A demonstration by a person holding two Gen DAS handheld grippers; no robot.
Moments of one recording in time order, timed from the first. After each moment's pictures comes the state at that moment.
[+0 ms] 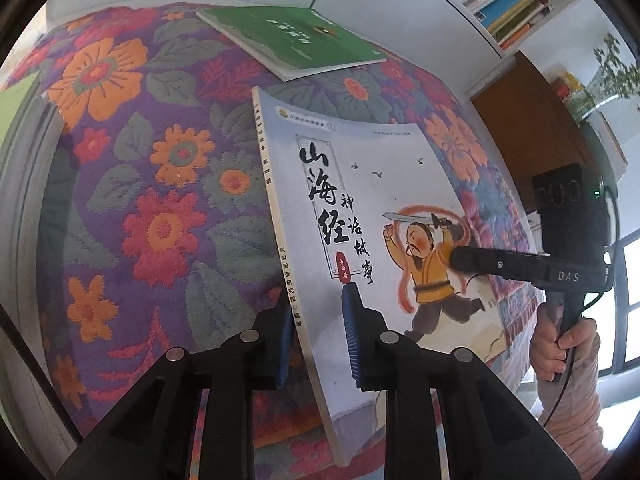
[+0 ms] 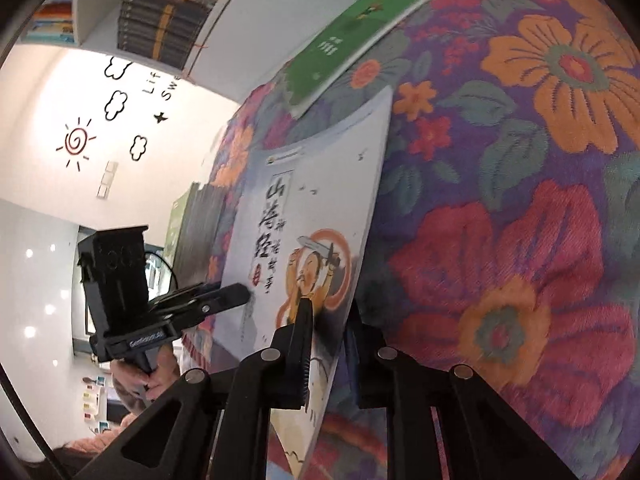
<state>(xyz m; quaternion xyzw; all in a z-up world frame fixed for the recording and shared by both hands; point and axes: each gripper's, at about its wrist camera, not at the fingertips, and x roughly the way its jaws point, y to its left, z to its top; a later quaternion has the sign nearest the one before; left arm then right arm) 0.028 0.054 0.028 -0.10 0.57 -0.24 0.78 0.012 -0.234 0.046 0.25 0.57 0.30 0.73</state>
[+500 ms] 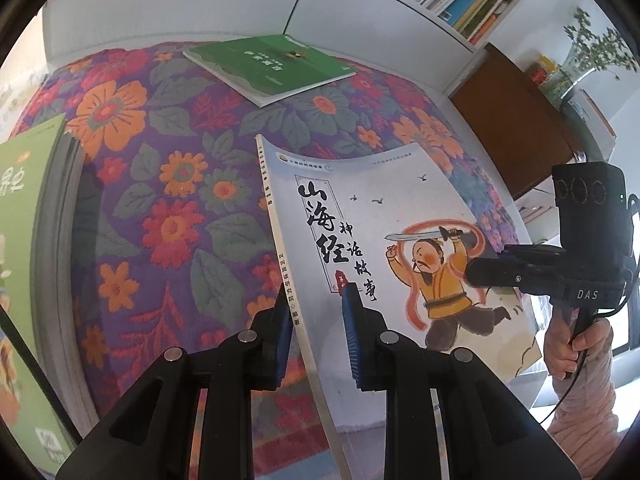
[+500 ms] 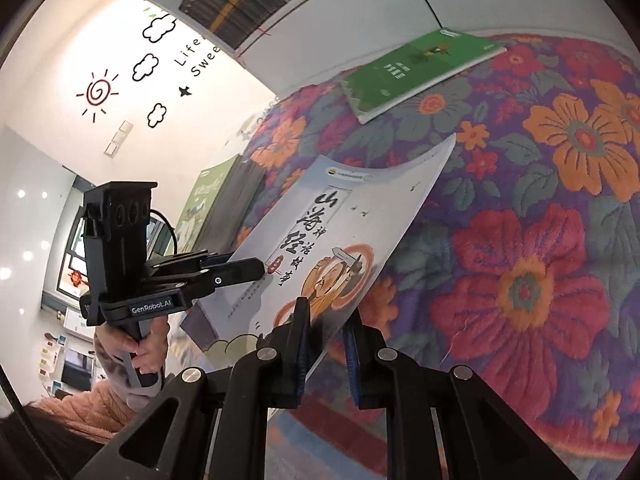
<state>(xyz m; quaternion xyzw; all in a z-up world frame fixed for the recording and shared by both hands) -0.002 0.049 0.063 -0.07 0.53 -0.25 0.81 -0.034 -0.206 0.096 0.18 0.53 0.32 0.77</state>
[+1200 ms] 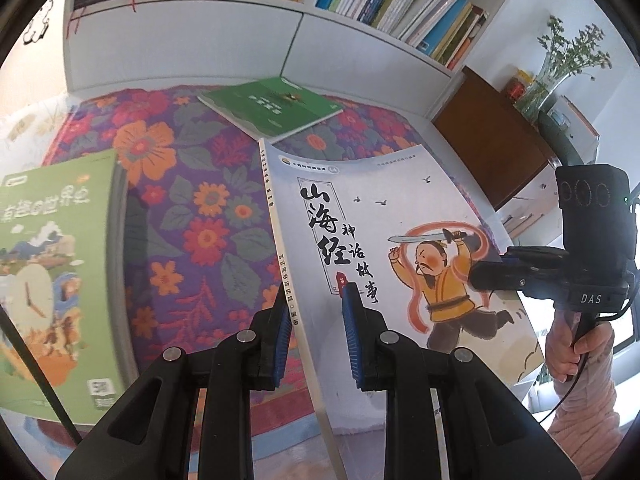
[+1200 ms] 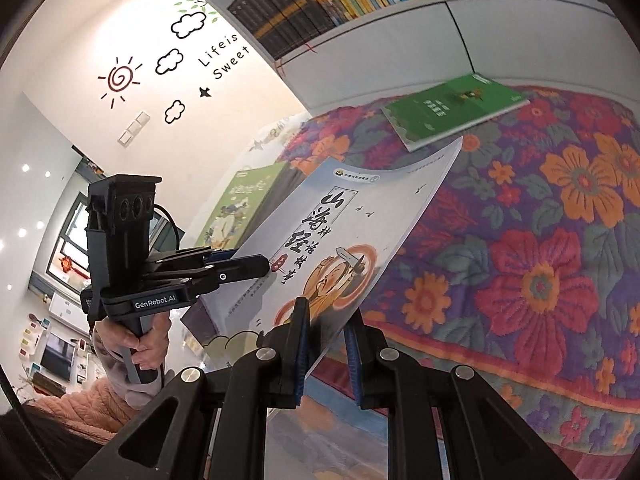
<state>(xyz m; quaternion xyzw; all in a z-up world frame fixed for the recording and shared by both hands) -0.039 0.080 0.112 -0.07 0.48 -0.25 0.84 -0.066 -0.169 0.148 0.14 0.49 0.33 0.80</state>
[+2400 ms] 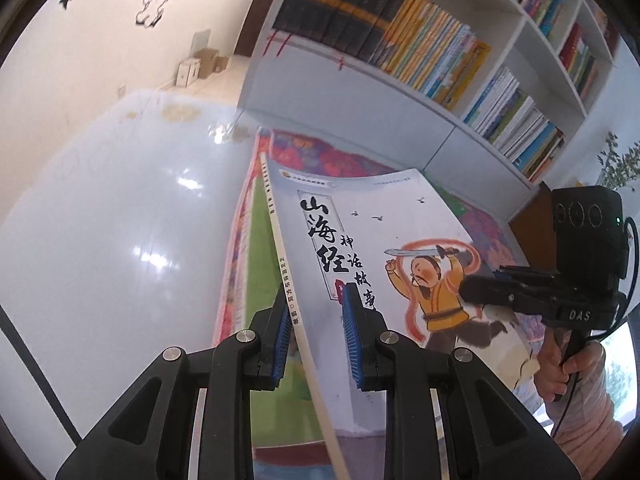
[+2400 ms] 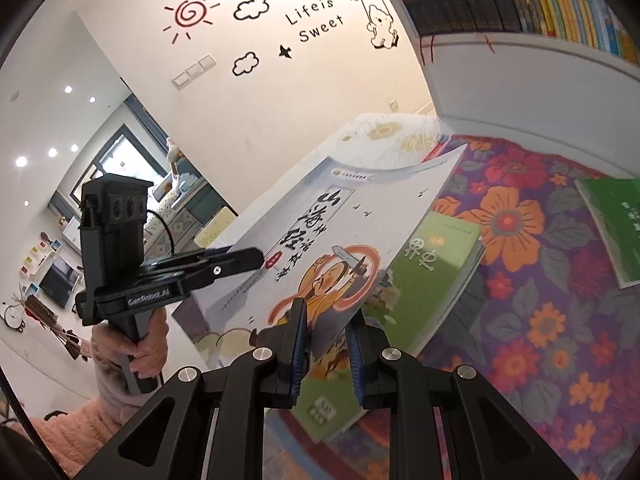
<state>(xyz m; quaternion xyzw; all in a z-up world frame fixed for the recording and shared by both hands) -0.037 0.327 0.110 -0.16 0.41 -0.12 0.89 0.024 0.089 0.141 0.05 0.46 0.44 0.77</state>
